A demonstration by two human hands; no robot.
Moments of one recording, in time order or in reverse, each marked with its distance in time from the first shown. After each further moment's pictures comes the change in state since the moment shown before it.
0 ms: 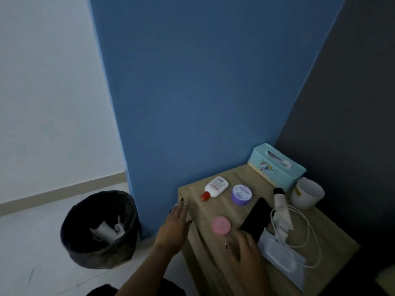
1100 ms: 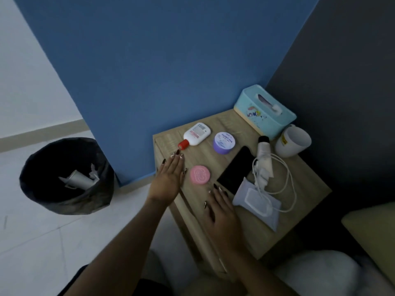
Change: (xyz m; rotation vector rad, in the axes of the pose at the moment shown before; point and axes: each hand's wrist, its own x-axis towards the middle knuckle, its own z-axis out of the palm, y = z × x) left_hand 0.035 0.011 0.076 0.216 -0.009 0.141; right_hand -0.026 0.026 0.015 -0.278 -0.032 -0.102
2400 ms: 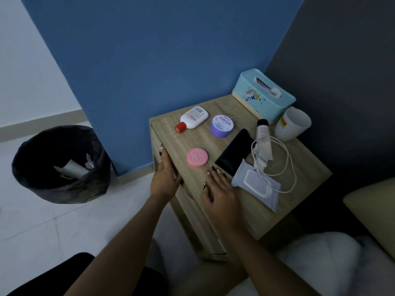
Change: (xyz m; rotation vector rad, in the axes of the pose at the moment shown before) left_hand -0.027 0.003 0.046 -0.552 0.101 -0.258; right_hand 0.002 0.004 0.005 0.039 0.007 0.003
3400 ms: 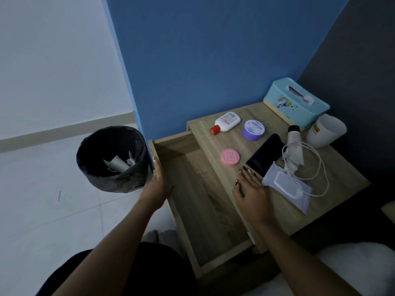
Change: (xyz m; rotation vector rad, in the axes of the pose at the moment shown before) left_hand -0.065 -0.061 -0.102 0.133 -0.071 -0.084; right_hand 0.001 -0.006 -0.011 -0.046 -0.045 0.001
